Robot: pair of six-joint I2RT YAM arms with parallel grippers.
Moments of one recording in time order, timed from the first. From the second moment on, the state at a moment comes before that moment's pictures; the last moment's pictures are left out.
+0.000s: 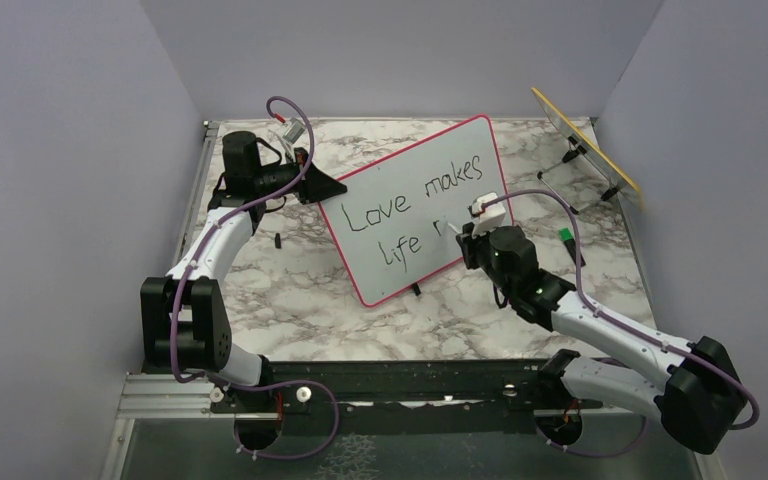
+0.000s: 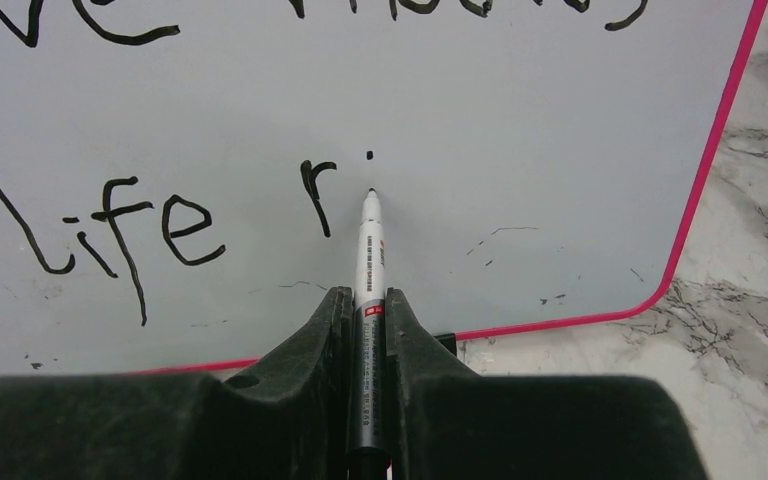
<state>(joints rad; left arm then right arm) -0.05 1.48 1.07 0.08 1.11 -0.28 0.70 1.02 0.56 0.14 0.32 0.05</state>
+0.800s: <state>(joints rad) -0.05 1.48 1.07 0.08 1.11 -0.28 0.70 1.05 0.56 0.17 0.32 0.05</state>
